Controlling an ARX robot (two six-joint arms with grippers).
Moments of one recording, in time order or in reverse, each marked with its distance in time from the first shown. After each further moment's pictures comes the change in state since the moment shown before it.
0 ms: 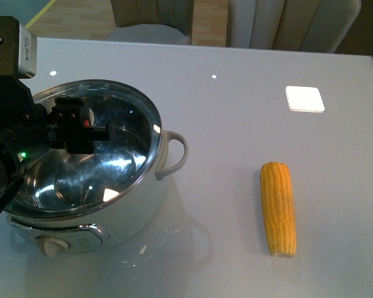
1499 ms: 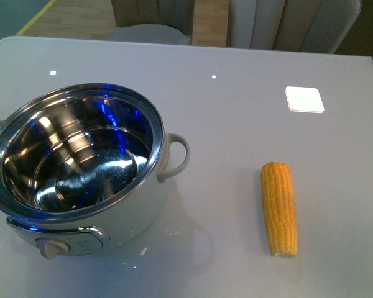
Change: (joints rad) left arm 0.957 0.425 0.078 0.336 0.457 0.262; right arm 0.000 0.000 0.000 0.000 0.000 0.000
